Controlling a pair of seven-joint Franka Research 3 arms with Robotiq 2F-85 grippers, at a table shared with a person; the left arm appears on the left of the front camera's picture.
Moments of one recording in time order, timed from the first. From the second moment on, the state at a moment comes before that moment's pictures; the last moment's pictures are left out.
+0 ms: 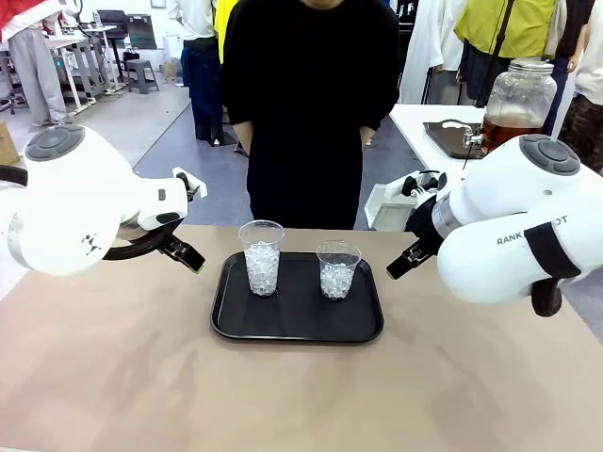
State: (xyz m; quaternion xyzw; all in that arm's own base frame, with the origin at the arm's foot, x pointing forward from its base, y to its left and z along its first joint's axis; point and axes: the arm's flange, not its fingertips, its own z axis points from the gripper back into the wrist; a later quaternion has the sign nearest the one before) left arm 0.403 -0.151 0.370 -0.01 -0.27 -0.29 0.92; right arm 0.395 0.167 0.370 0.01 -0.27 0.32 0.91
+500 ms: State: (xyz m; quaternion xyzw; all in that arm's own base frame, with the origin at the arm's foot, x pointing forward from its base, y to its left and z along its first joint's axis) left arm 0.410 -0.154 0.392 -0.02 -0.28 -0.29 0.92; right arm 0.400 0.168 0.382 0.03 -0.27 0.30 0.91
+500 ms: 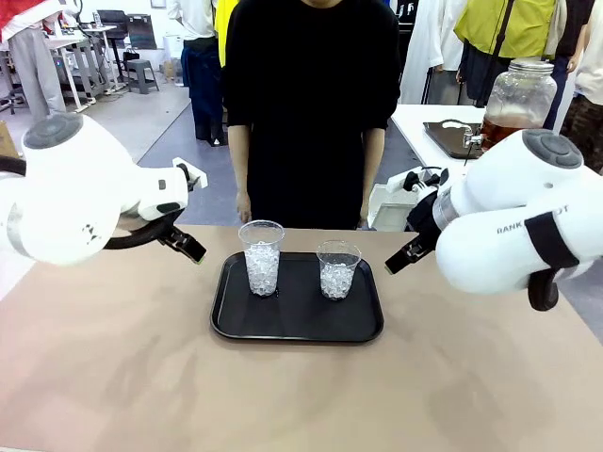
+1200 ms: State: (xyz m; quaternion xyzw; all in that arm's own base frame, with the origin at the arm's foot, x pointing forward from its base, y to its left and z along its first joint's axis) left arm 0.432 -0.107 0.488 -0.18 -0.25 -0.21 0.93; right arm 0.401 0.094 0.482 0.23 -0.28 0.23 0.90
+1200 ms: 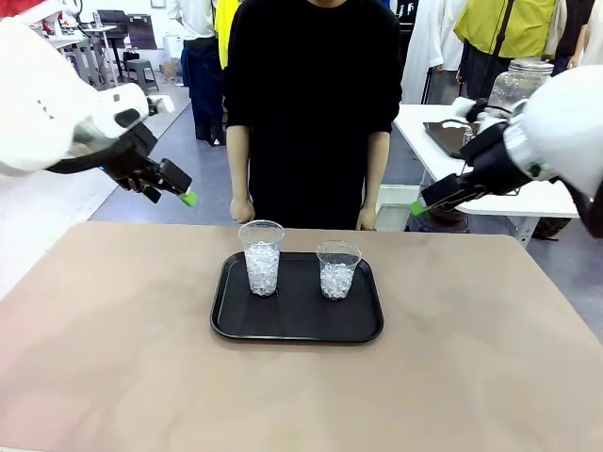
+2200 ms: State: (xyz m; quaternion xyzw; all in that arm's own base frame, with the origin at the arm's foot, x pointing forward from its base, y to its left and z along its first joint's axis) left arm 0.443 -0.080 0.471 -0.28 -0.21 -0.19 0.92; right arm 0.404 0.055 0.462 0.33 -0.25 0.20 0.89
